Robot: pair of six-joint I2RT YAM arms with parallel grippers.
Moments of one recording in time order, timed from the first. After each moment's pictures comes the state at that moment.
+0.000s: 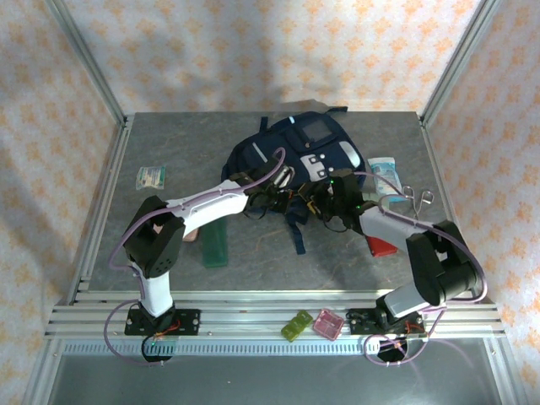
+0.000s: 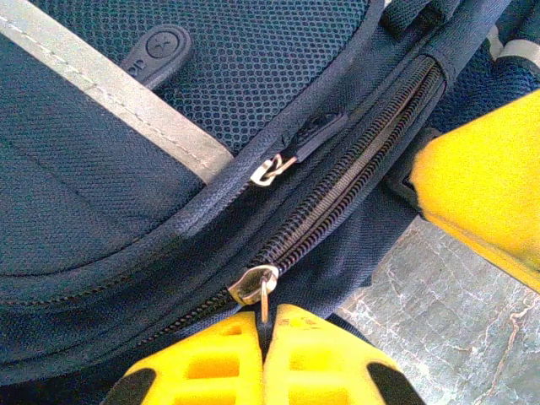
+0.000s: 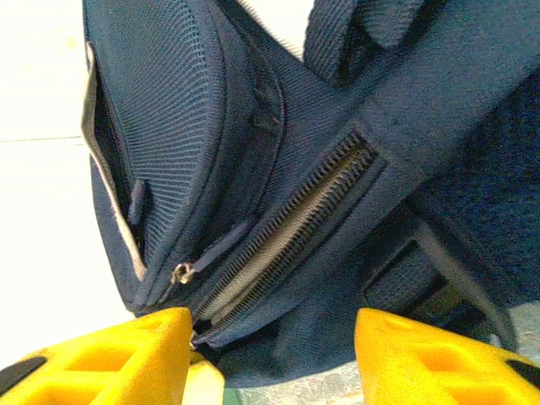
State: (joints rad) left arm -0.70 1.84 1.36 -0.51 0.02 -0.40; right arm 0.42 1.49 0.73 0.08 -0.31 1.20
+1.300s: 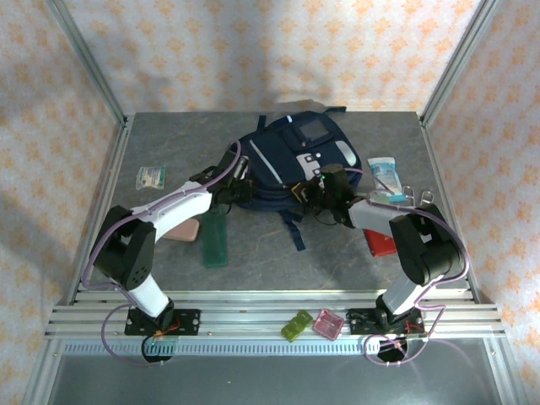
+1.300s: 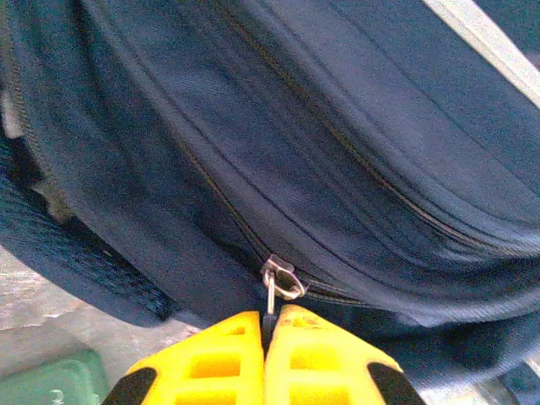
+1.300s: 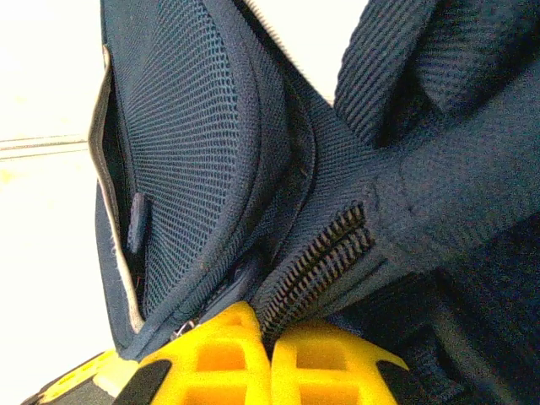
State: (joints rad) left arm -0.47 1.65 1.12 -0.43 -0.08 -0.41; right arm 0.43 1.64 0.80 0.22 -0.33 1.26
